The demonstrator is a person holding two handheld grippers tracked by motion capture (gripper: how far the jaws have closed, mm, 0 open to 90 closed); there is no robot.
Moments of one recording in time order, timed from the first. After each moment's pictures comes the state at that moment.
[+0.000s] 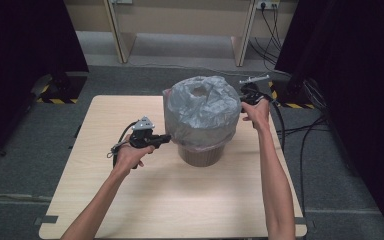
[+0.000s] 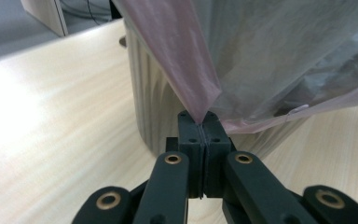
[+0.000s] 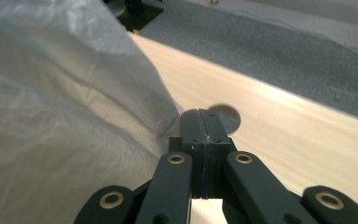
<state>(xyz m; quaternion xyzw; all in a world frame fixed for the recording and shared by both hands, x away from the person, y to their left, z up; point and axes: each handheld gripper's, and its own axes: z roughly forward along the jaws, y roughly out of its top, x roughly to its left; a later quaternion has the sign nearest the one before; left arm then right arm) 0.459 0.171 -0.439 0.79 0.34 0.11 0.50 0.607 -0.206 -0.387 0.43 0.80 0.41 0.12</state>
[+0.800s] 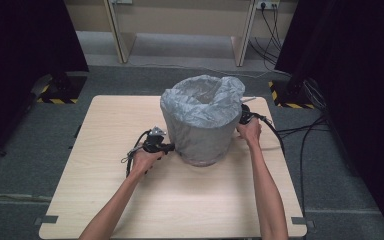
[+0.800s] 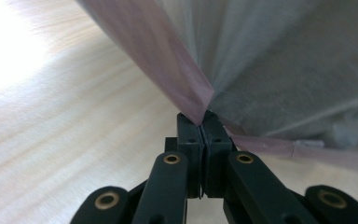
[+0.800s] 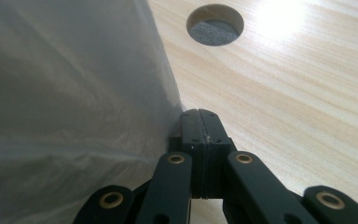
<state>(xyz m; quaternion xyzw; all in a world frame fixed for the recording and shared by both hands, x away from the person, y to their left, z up) 0.497 0.148 -0.515 0.80 0.40 0.09 0.43 0.604 -0.201 -0.475 0.45 0.82 0.32 0.13</state>
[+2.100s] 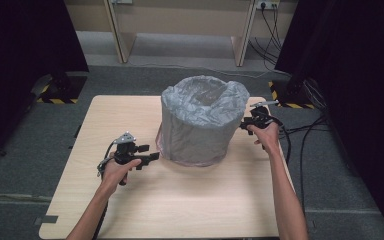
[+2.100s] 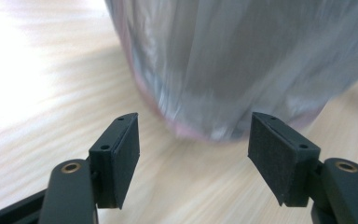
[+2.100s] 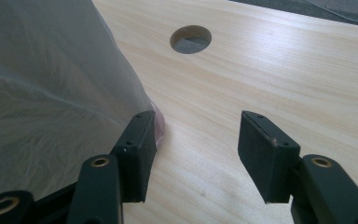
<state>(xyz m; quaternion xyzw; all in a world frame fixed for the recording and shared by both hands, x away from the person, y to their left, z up) 0.430 0.220 -0.486 0.77 0.41 0.09 0.49 0.571 -0.250 -0.450 0.47 0.79 0.38 0.13</state>
